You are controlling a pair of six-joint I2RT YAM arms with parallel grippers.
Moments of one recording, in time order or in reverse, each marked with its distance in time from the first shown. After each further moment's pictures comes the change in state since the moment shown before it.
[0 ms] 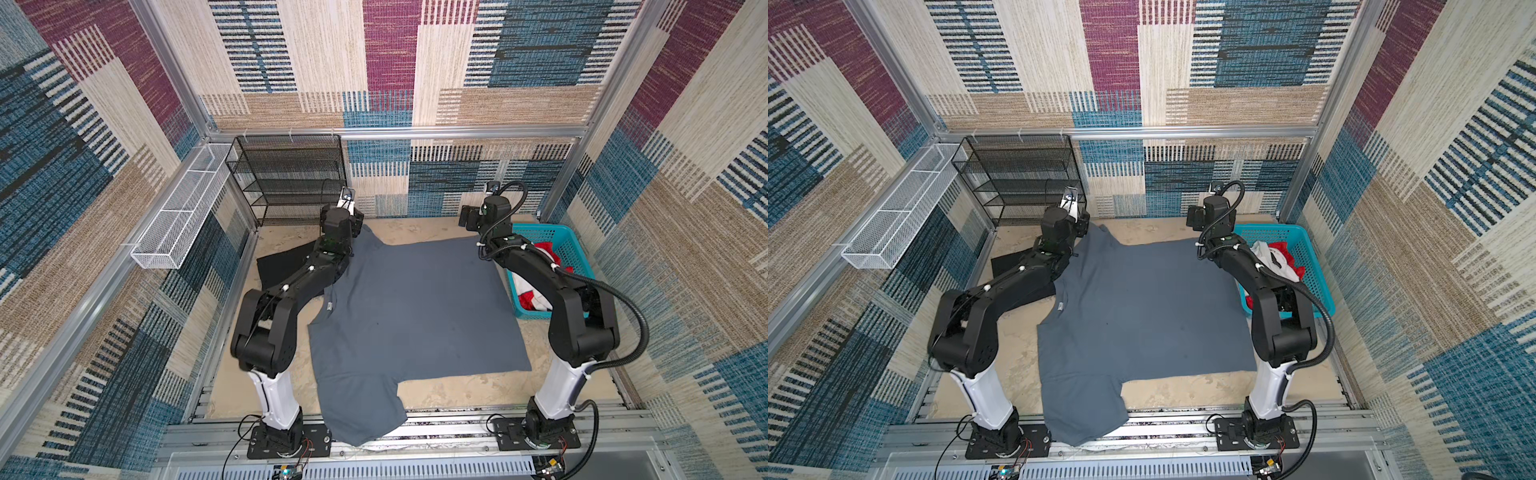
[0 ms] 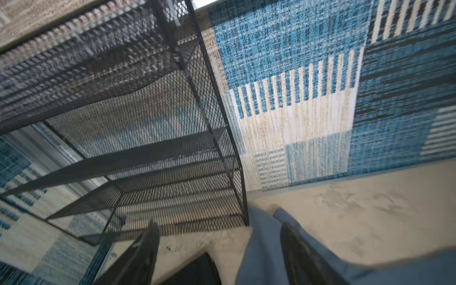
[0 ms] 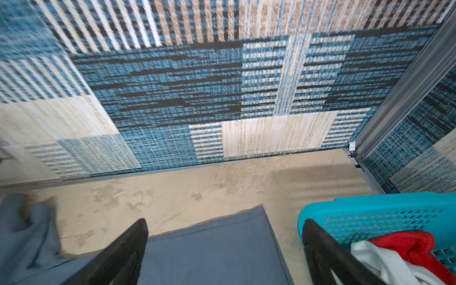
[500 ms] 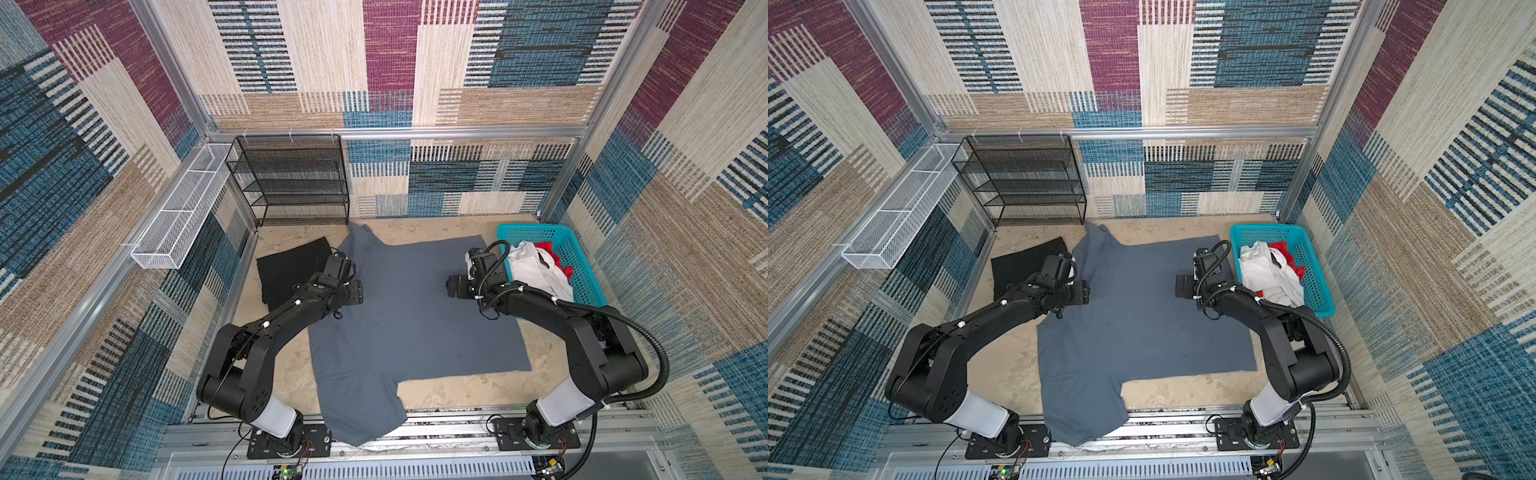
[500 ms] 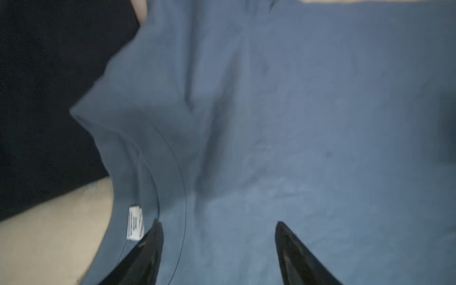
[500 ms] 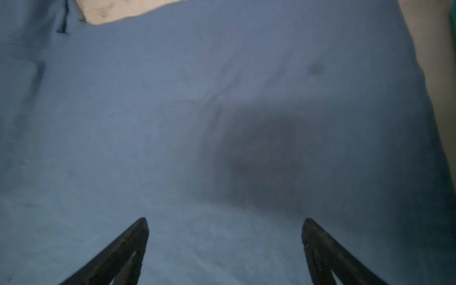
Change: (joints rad) left arm -0.040 -0.190 -0.370 -0.622 0.299 -0.549; right arm 0.087 -0.188 -0.546 -0.167 -0.271 0.192
